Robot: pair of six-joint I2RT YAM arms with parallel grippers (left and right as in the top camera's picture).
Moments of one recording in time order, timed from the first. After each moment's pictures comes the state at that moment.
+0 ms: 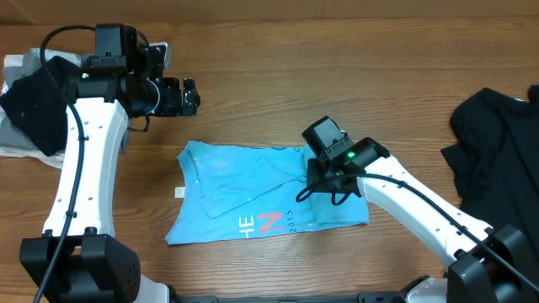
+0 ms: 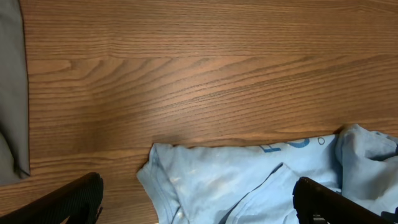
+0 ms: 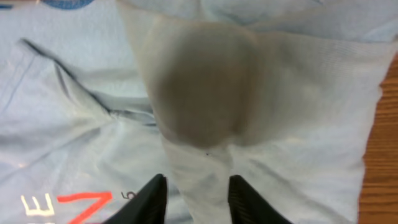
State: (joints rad) left arm 0.03 1.69 1.61 -1.05 0.26 -0.02; right arm 0.58 1.58 1.08 -0.86 0.03 0.62
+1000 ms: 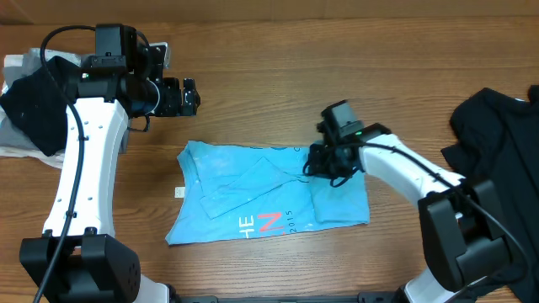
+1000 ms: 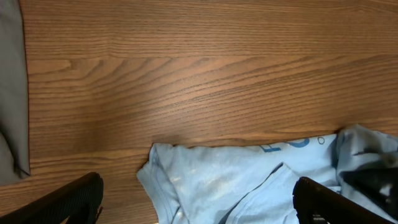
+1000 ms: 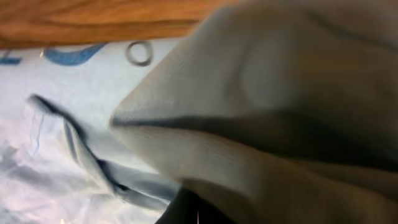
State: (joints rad) left arm 0.03 1.69 1.61 -1.05 0.26 -0.02; right arm 0.39 1.79 1.06 -0.61 -0.31 0.47
